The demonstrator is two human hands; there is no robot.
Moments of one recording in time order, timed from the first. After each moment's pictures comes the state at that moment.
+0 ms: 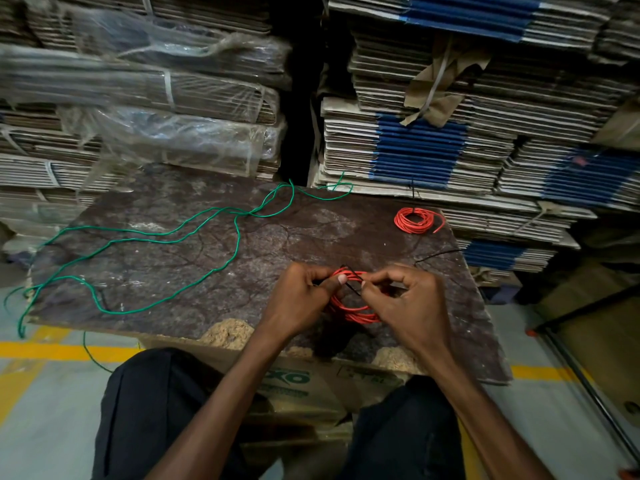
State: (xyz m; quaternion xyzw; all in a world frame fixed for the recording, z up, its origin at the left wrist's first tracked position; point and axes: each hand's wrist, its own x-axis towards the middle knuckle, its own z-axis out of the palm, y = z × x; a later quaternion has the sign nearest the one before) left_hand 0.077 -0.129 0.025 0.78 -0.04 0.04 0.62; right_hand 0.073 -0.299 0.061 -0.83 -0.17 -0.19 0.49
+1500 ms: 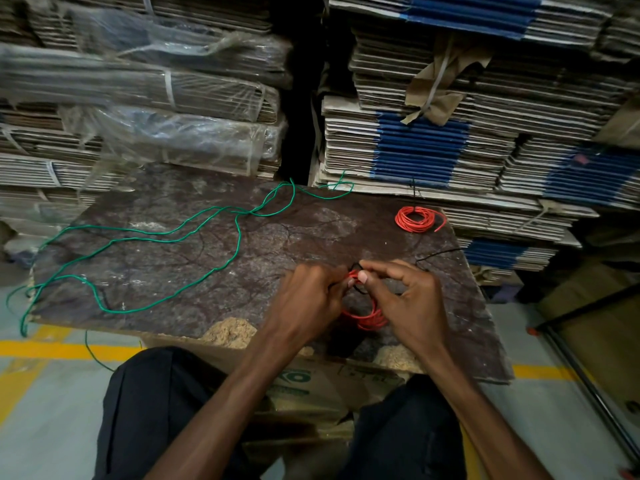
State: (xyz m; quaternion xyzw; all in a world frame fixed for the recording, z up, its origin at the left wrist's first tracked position) left_hand 0.064 -0.133 0.043 0.91 -0.13 0.18 0.35; right_hand 0.075 -0.302 0.057 -0.83 -0.18 -0.17 0.50
